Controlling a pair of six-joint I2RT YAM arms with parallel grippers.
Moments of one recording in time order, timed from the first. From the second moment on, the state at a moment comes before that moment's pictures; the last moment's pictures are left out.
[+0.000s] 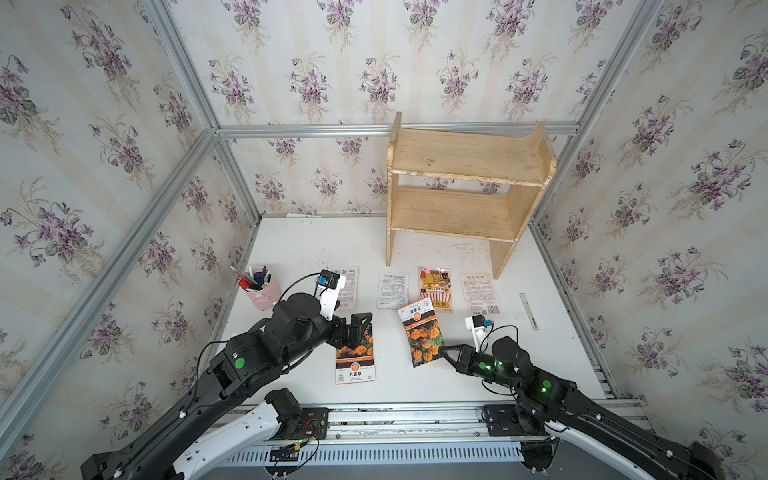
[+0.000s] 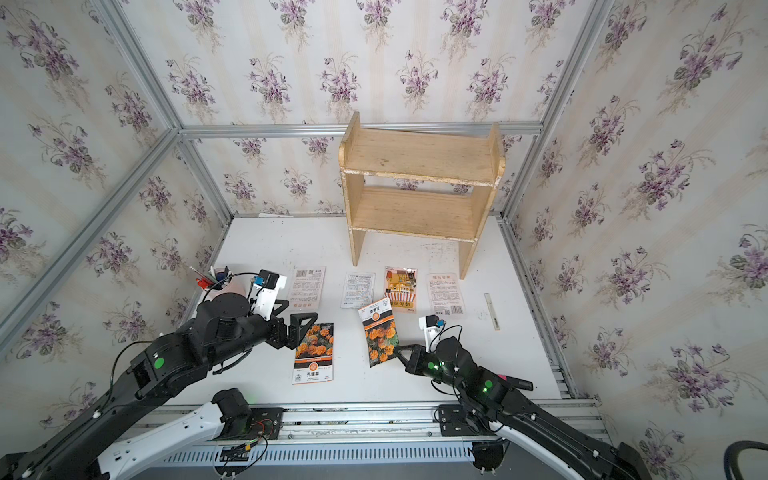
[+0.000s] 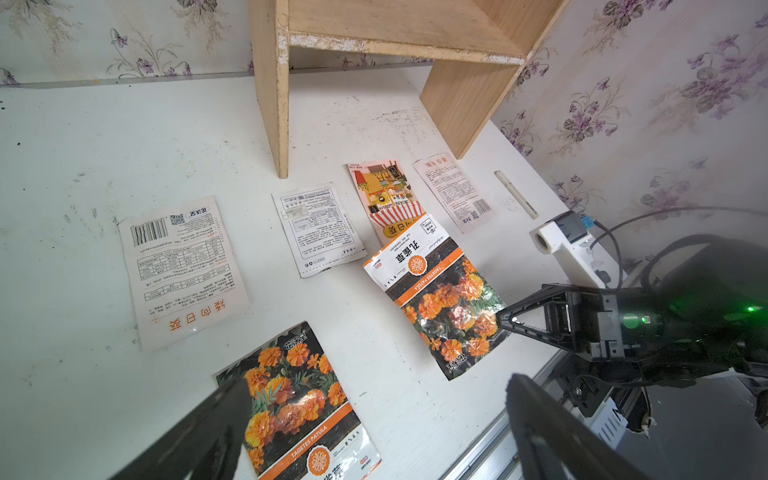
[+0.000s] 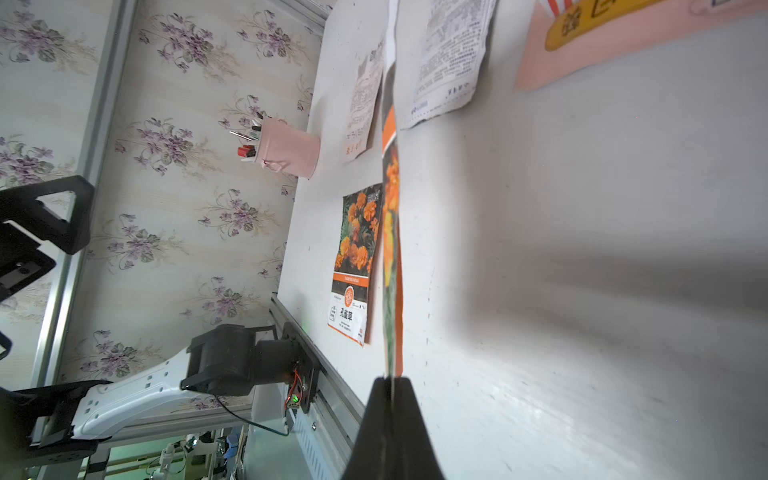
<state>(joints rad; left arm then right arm) -0.81 0.71 0.97 -0.79 -0.09 -0.40 0.91 0.45 0.10 -0.09 -0.13 1.08</state>
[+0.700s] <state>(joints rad) -0.80 0.68 0.96 -0.83 -0.10 -0.40 1.10 0.66 0.06 -0.06 0.14 1.28</state>
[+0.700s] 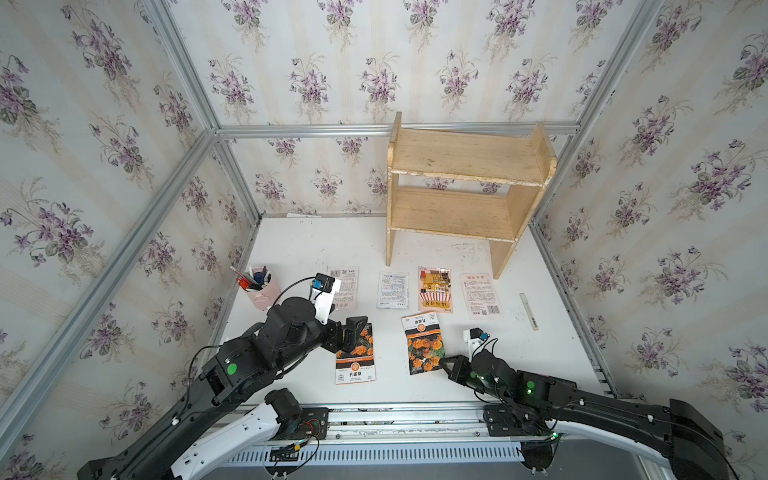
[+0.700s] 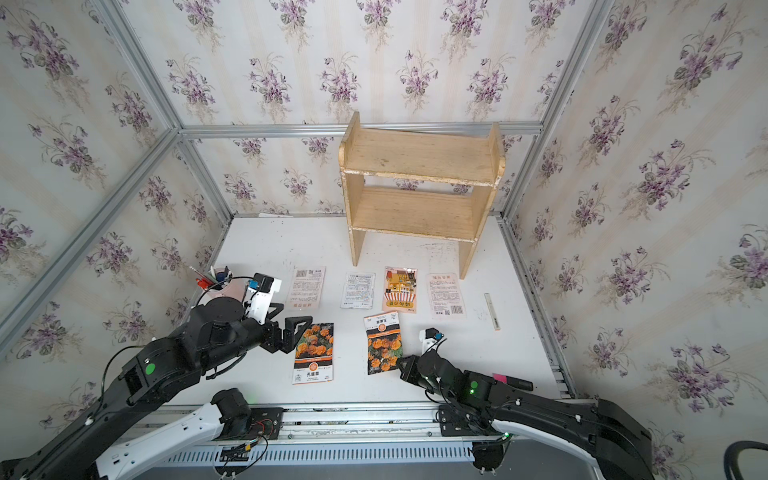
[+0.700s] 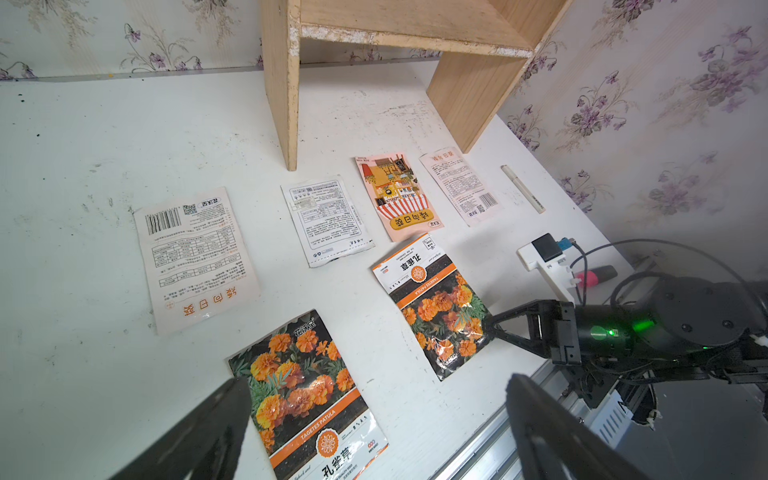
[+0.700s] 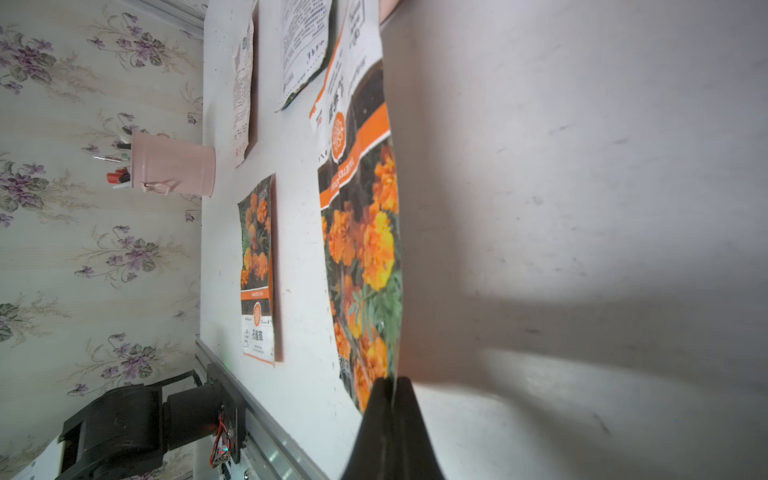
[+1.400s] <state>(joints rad) -0.81 0.67 0.97 -0.87 -0.16 -0.39 1.10 0.61 0.16 -0.31 0.27 1.24</state>
